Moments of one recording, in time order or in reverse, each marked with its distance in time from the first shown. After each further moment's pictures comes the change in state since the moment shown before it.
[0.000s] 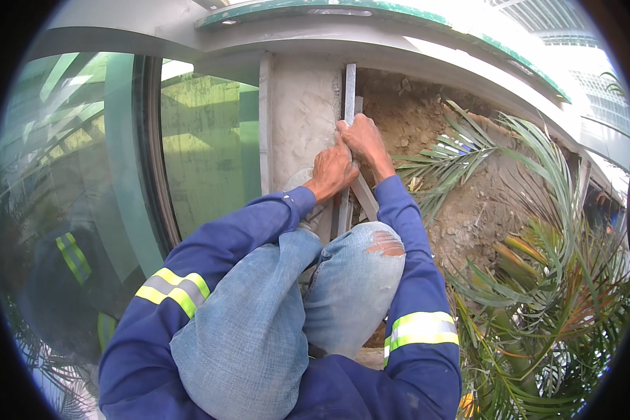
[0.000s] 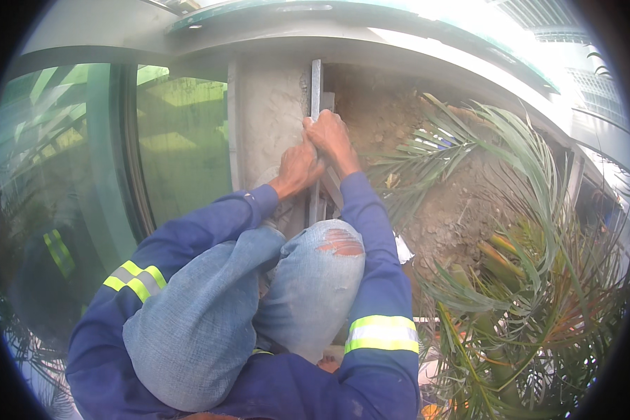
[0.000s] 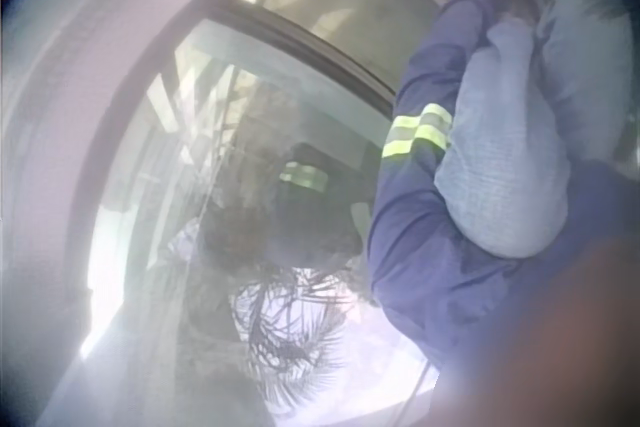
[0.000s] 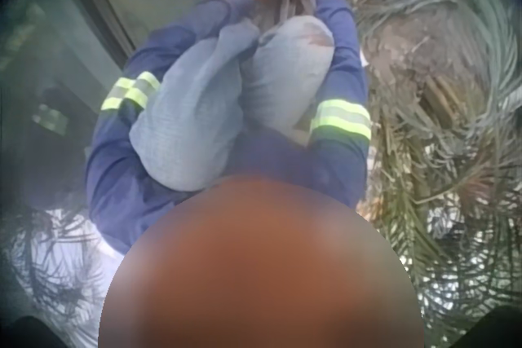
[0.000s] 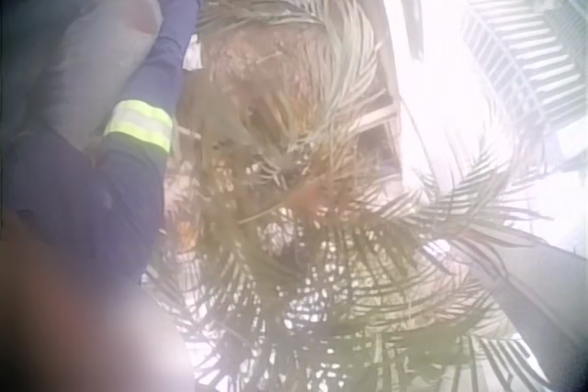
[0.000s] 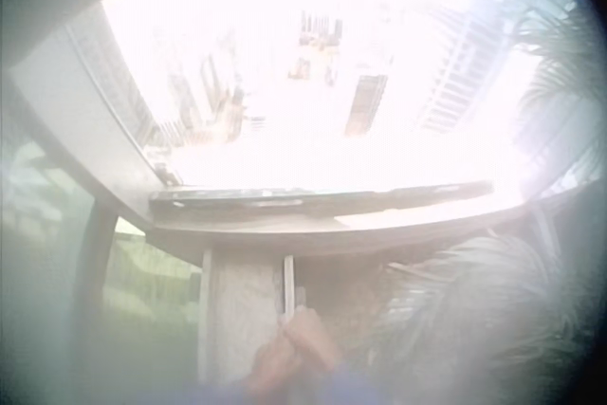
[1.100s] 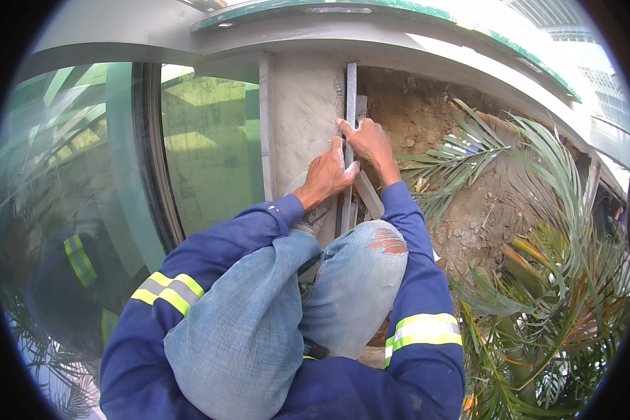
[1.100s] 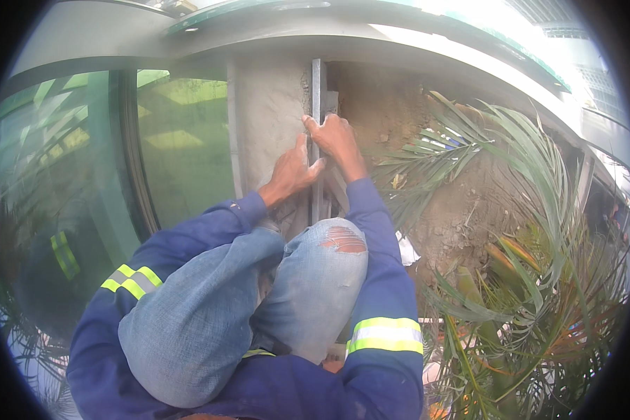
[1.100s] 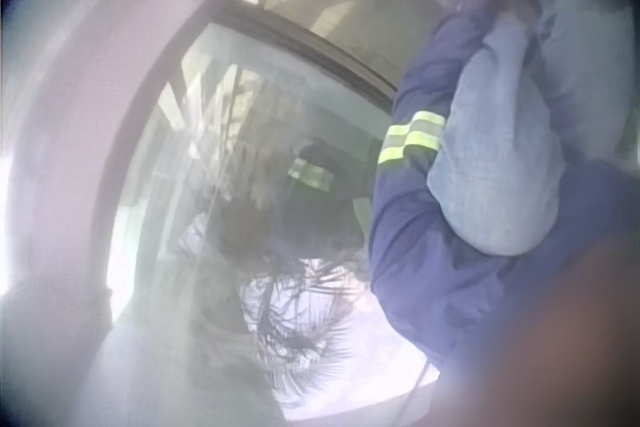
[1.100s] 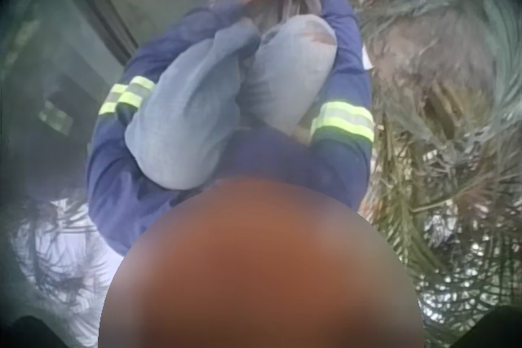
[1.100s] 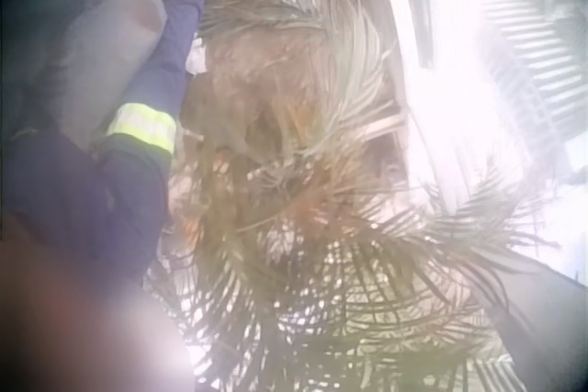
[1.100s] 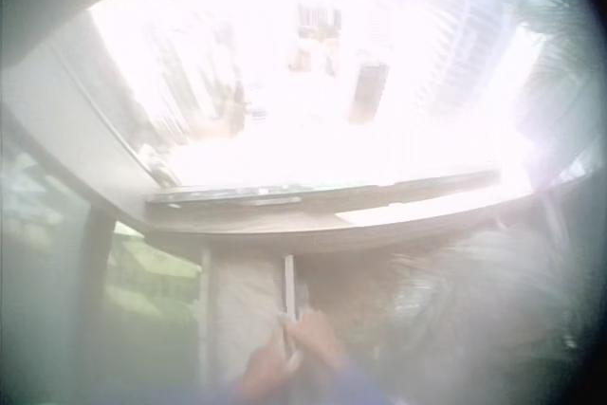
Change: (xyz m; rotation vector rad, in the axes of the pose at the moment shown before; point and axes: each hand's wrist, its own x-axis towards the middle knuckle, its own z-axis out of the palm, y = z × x) left_hand -0.015 0.004 -0.027 -0.111 -0.055 -0.045; right_hand -0.007 0.008 -0.003 0.052 0.002 0.010
